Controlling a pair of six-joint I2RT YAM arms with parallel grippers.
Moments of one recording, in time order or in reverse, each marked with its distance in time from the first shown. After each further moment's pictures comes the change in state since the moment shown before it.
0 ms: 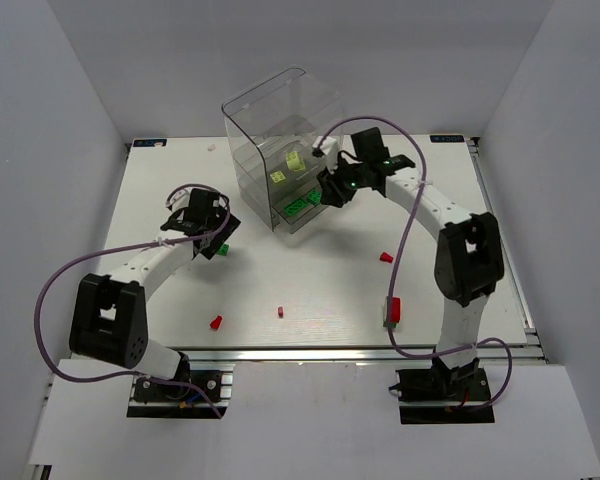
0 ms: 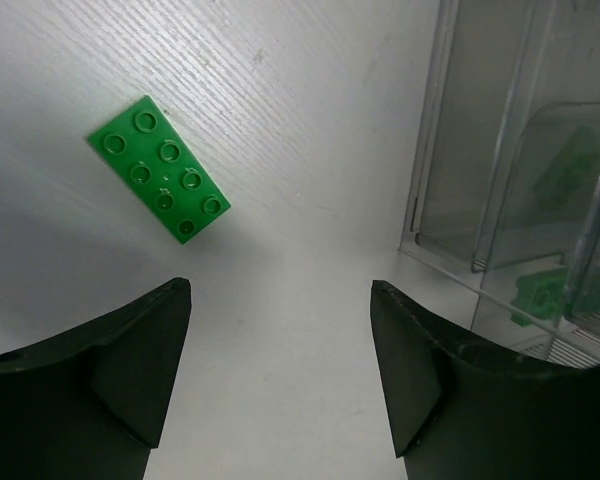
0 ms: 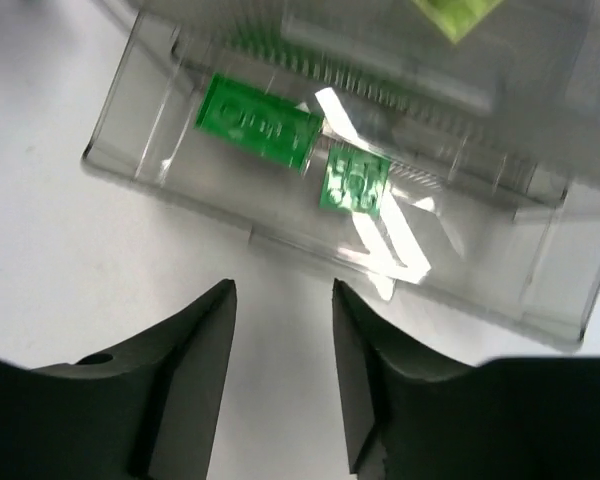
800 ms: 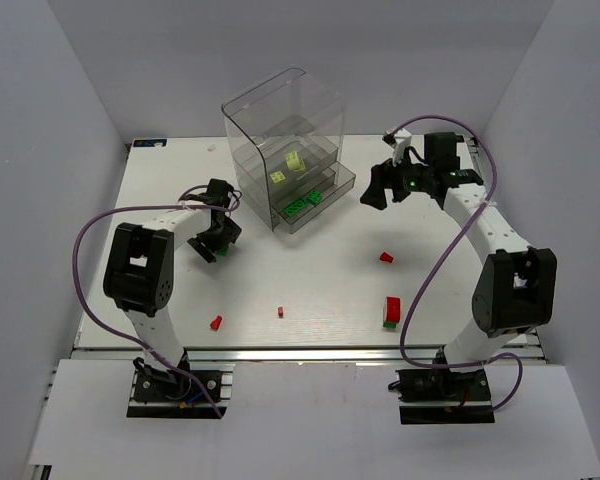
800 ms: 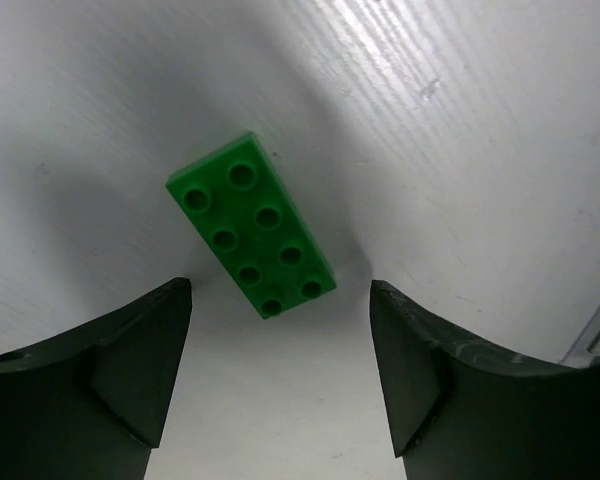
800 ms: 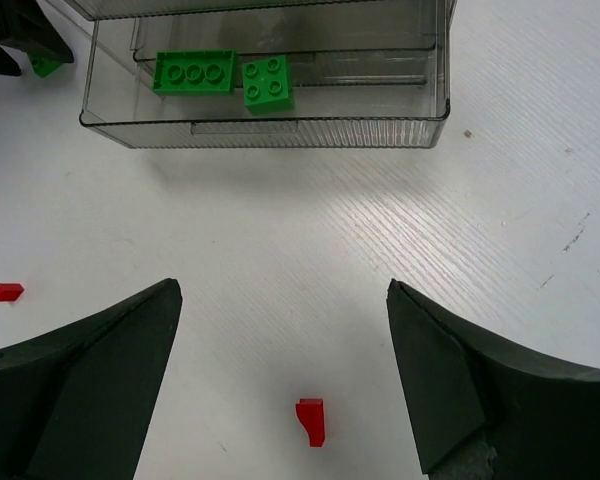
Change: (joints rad) left arm 0.015 0.377 0.275 -0.307 -0.078 -0.010; right arm -0.284 -0.319 -0.314 0.087 -0.167 0.229
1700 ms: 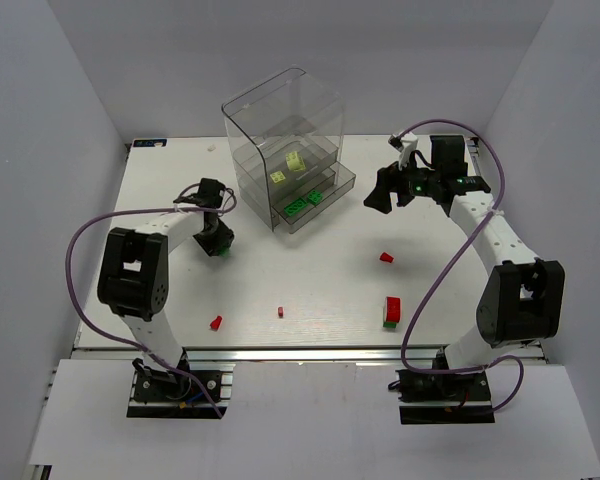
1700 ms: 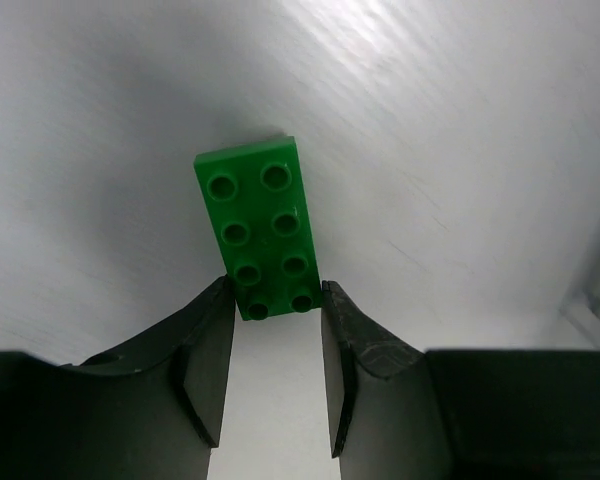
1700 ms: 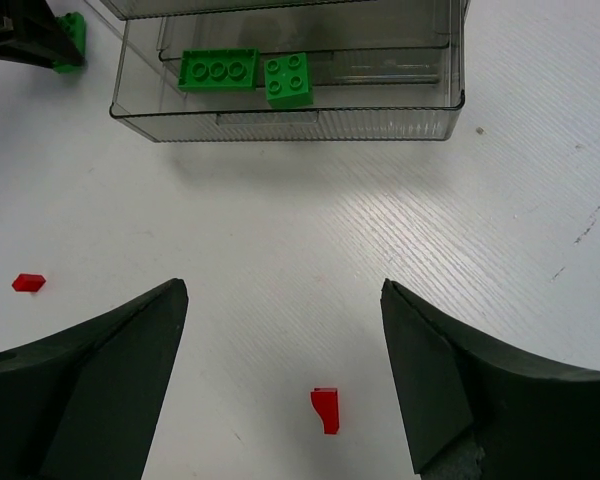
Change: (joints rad) left arm 0.043 -0.027 -0.038 0.053 0.077 0.128; right arm -0.031 -0.076 -0.073 0.021 -0.041 0.015
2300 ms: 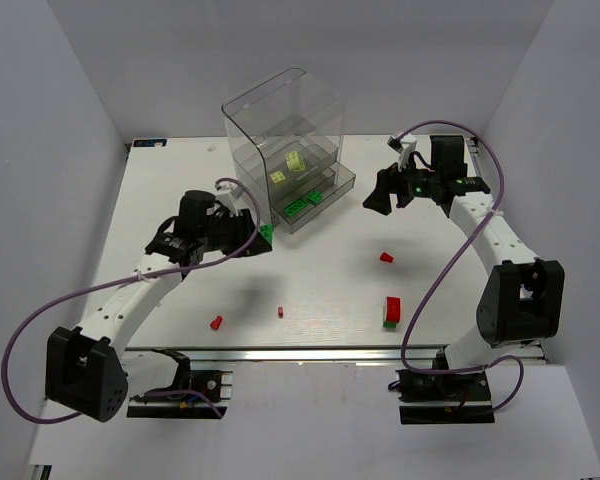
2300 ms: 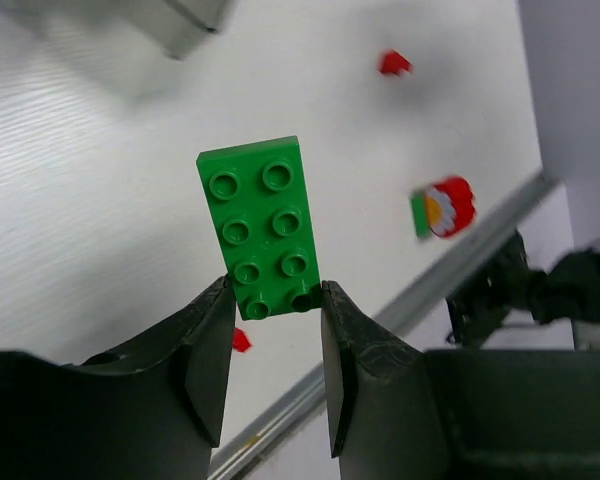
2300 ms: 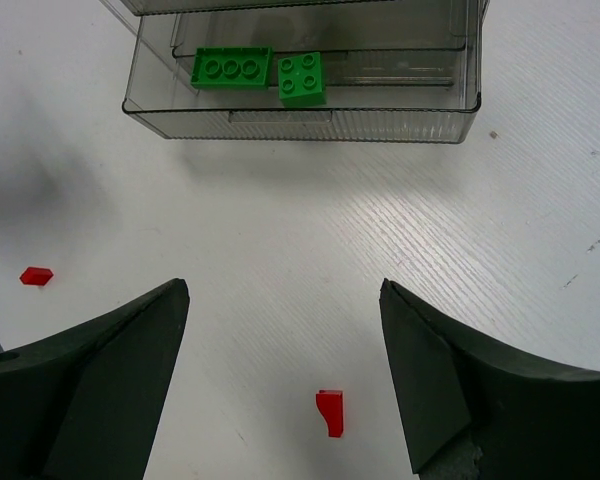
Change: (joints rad) left arm -0.135 -0.608 -0.269 0.255 0.678 0.480; right arm 0.000 -0.001 -0.009 0.003 -0.031 -0.012
